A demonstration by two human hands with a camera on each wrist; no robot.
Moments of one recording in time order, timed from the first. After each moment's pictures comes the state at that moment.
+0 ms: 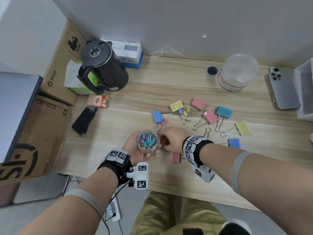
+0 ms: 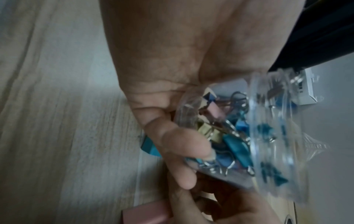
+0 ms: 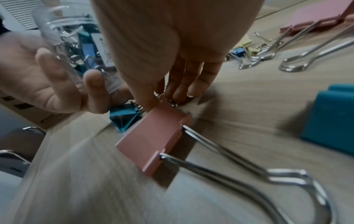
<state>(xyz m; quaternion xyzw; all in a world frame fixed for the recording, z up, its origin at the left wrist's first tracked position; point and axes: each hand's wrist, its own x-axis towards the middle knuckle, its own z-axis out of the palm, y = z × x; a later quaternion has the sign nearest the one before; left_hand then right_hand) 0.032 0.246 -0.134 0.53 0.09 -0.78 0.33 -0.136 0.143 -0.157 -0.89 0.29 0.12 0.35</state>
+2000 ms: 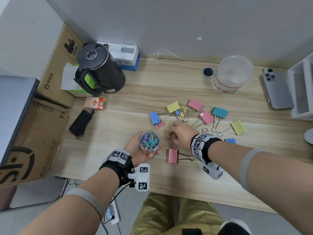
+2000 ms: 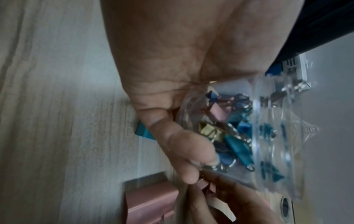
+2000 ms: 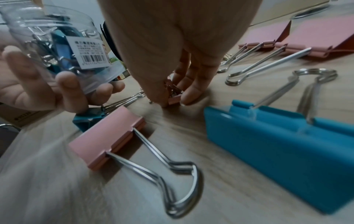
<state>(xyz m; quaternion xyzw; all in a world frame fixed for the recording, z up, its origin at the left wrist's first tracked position) 0.020 0.241 -0.143 0.53 0.11 -0.77 0.33 -0.169 0.124 -0.157 -0.87 0.35 0.11 0.35</state>
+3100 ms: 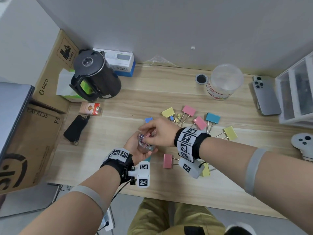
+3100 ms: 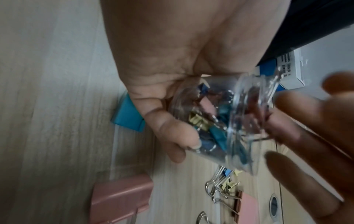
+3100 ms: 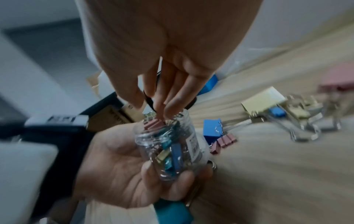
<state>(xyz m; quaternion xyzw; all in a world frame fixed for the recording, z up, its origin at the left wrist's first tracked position) 0.012 0.214 -0.135 0.58 0.10 -0.73 0.35 -0.117 0.119 -0.090 -0.81 0.29 -0.02 0.52</state>
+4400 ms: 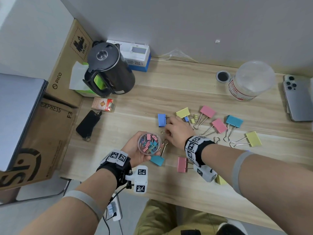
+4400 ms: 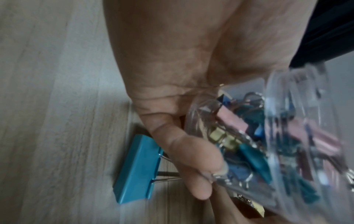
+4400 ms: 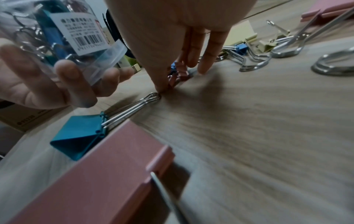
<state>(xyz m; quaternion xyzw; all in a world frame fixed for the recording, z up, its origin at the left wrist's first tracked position) 0.056 0.234 -0.135 0.52 0.08 -0.77 0.37 -0.111 0.112 -0.167 -0.90 0.34 0.05 0.27</state>
